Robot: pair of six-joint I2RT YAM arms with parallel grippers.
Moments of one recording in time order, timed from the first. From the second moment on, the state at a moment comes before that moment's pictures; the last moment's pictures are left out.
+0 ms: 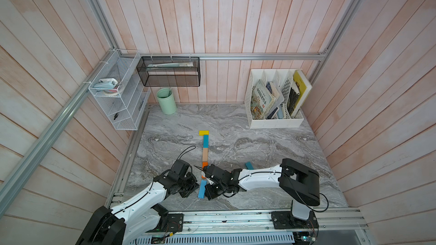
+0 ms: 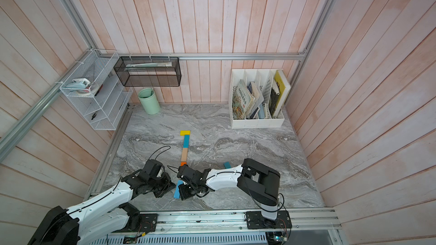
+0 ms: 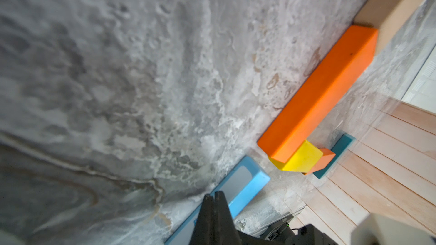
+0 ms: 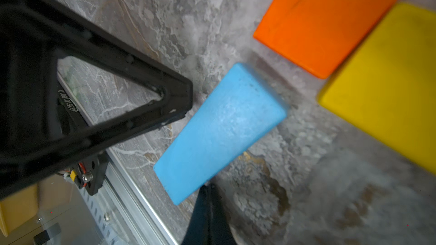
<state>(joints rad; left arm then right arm) -0.52 1.01 0.34 -0.40 0.36 -1.29 1.24 1.84 0.98 -0.14 -0.25 0.78</state>
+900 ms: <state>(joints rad) -0.53 1.02 0.34 -0.38 0.36 -1.29 1.24 1.85 1.00 -0.14 -0.27 0.78</state>
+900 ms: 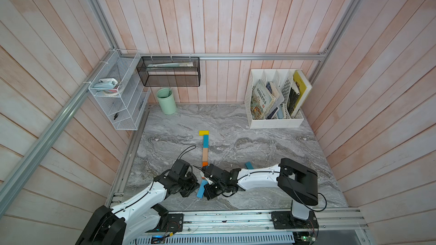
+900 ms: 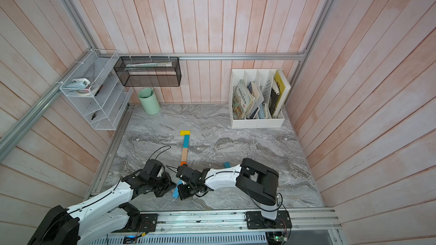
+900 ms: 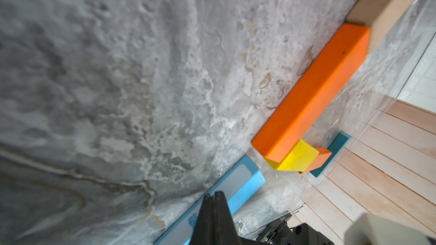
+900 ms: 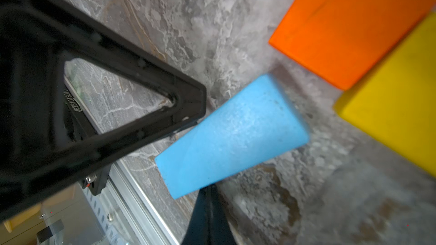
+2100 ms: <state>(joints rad) -0.39 0.90 0.48 -0.52 0.29 -1.11 0.73 1.34 0.97 -0.77 0.13 0.48</state>
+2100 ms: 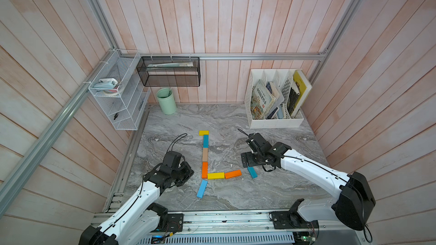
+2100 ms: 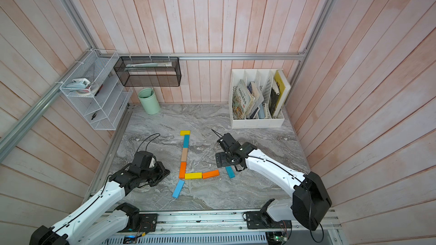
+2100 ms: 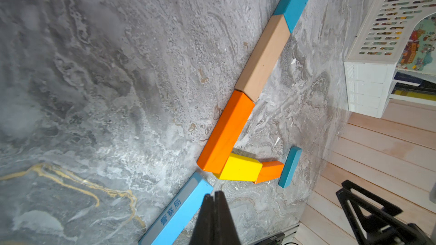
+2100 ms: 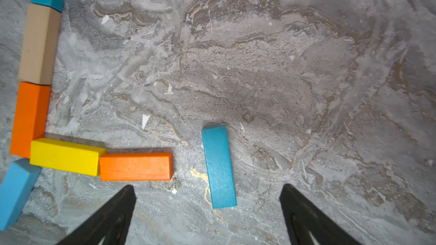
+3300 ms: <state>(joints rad) -0.38 0.89 0.48 -0.45 0.32 -1.10 0.58 1.57 0.98 -0.95 -0.14 0.31</state>
